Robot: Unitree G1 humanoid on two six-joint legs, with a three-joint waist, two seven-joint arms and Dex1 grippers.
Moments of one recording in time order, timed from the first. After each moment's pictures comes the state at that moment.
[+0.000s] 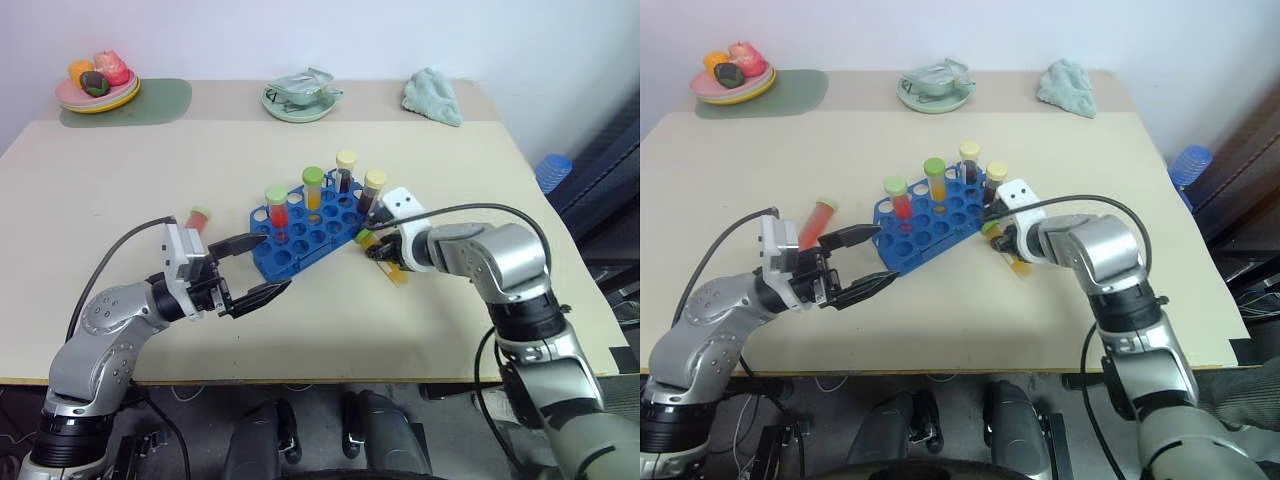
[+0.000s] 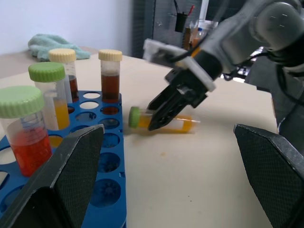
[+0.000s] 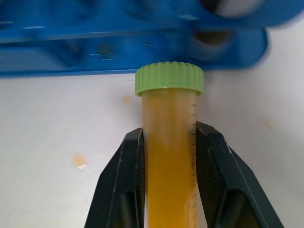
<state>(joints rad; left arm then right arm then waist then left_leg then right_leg) -0.09 0.60 0.13 -0.38 -0.66 0.33 -0.95 -0.67 -0.51 0.19 -0.20 0.36 1.28 0.49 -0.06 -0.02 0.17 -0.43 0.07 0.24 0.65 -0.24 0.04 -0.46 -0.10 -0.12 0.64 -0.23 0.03</state>
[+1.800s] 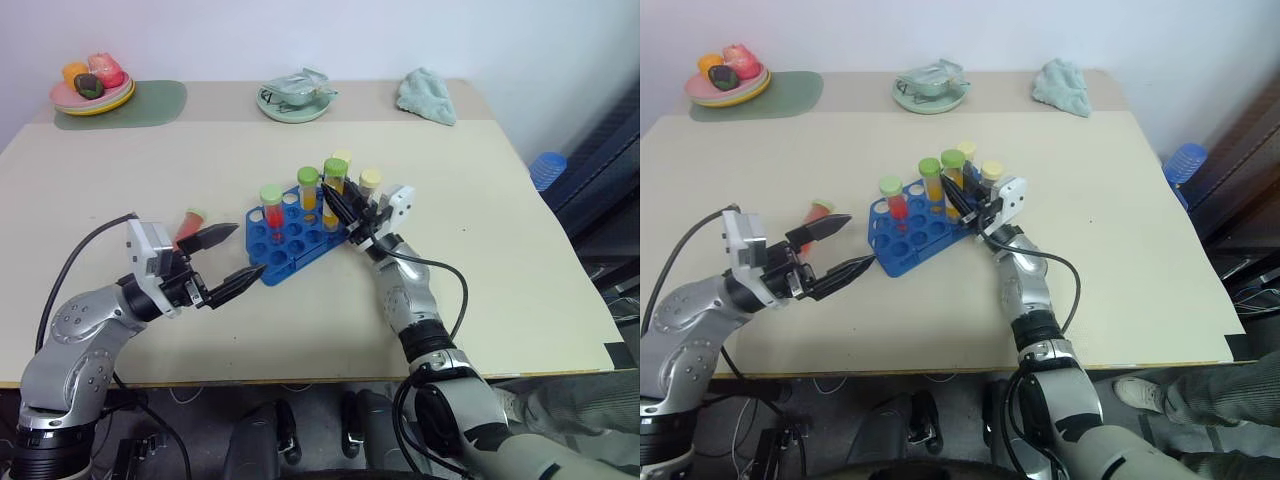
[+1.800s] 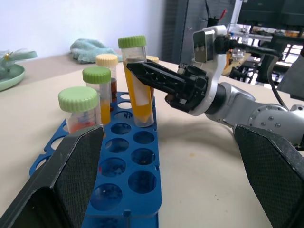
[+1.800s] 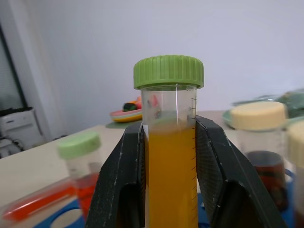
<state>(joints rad) -0.03 0.61 0.25 -0.40 -0.69 0.34 -0.89 -0.65 0.05 -0.08 0.69 0.36 -0.41 0.73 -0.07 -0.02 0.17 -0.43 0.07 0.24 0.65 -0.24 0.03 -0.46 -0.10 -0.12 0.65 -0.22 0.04</state>
